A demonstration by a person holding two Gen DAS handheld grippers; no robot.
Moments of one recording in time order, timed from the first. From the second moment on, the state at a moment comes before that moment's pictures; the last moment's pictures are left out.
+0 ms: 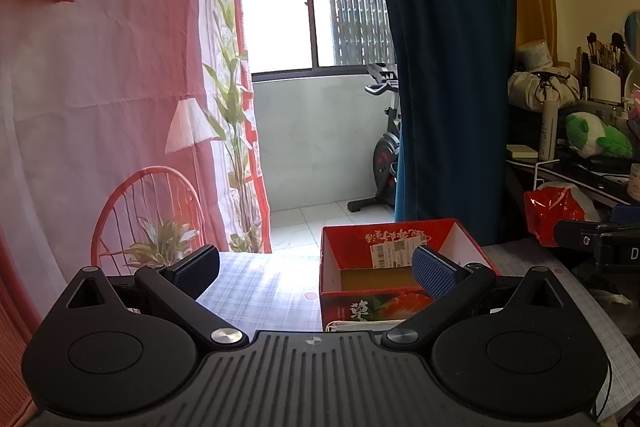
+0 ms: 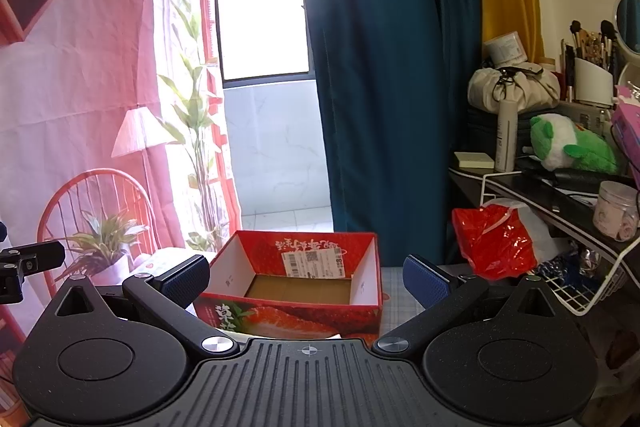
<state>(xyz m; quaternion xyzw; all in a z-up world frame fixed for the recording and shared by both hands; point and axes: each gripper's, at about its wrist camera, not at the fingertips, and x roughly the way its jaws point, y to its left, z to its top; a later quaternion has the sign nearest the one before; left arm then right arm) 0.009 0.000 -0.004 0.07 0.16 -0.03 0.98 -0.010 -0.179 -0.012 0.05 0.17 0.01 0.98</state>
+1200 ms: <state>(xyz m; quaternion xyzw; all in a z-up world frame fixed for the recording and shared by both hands) 0.011 0.003 -0.009 0.06 0.17 -0.03 0.98 -0.011 -0.177 -0.015 0.06 0.17 0.01 0.98</state>
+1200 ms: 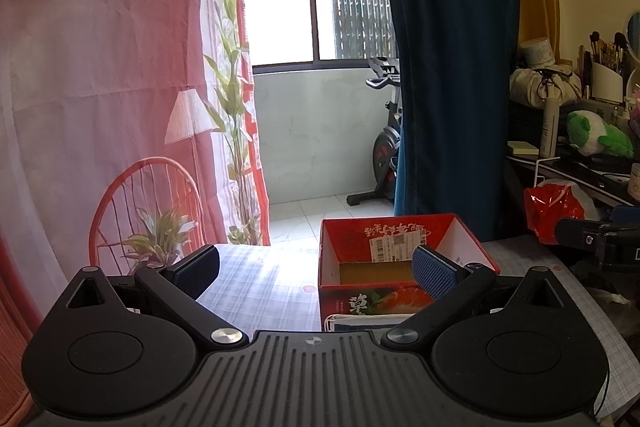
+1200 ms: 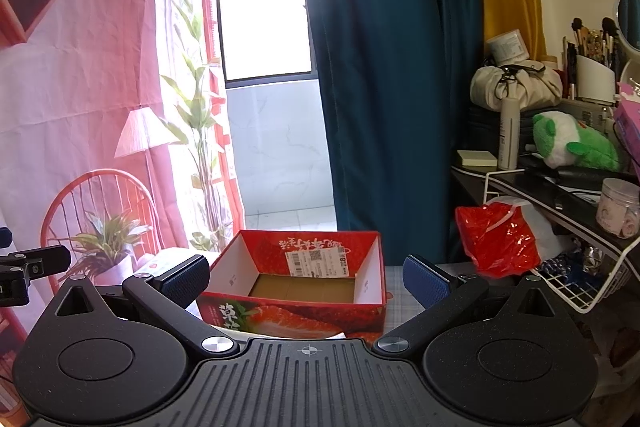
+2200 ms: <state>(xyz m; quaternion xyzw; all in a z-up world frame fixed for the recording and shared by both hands) 0.108 0.023 -0.121 0.06 0.22 0.00 0.97 0.093 -0.172 -0.134 0.07 0.23 0.04 0.97</state>
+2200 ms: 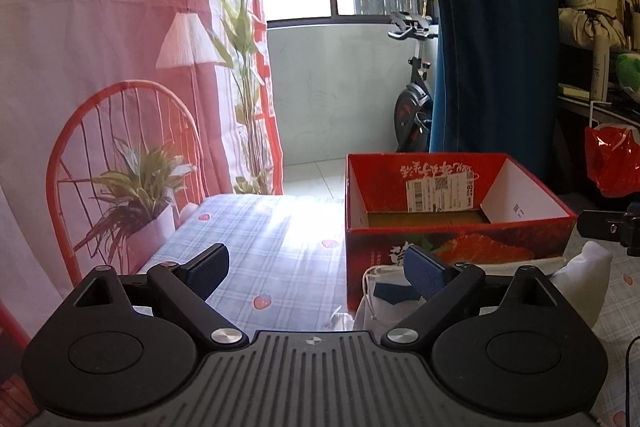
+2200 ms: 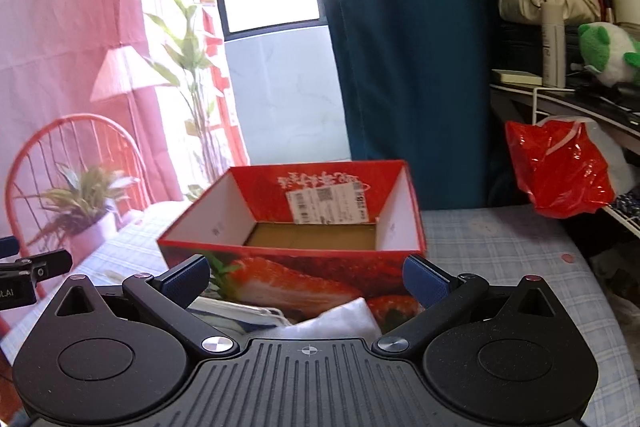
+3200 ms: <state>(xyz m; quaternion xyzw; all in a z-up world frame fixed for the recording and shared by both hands) 0.149 0.009 -0.223 -0.03 0.33 -0.19 0.92 0.097 -0.183 -0.220 0.08 0.33 0.07 0.94</state>
